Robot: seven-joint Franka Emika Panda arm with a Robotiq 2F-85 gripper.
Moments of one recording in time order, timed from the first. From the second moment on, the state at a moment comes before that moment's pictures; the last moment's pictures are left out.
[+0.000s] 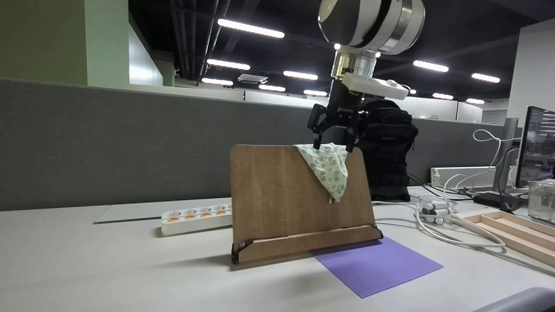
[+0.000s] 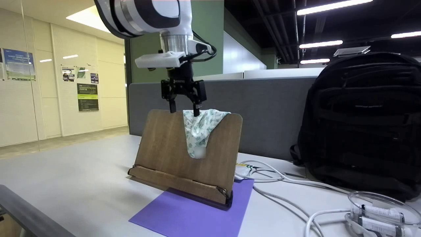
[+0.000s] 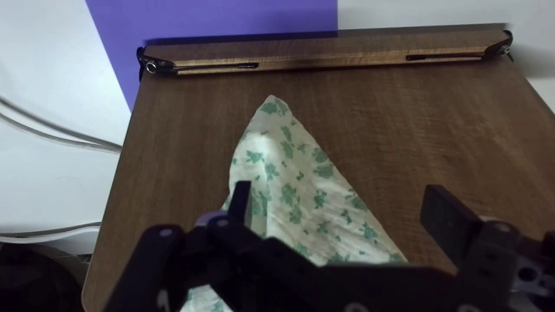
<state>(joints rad) -0.01 -0.06 -0.04 -2.45 0.11 2.62 -0.08</state>
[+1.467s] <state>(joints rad) -0.04 0.05 -0.05 -2.41 0.04 2.73 -0.08</state>
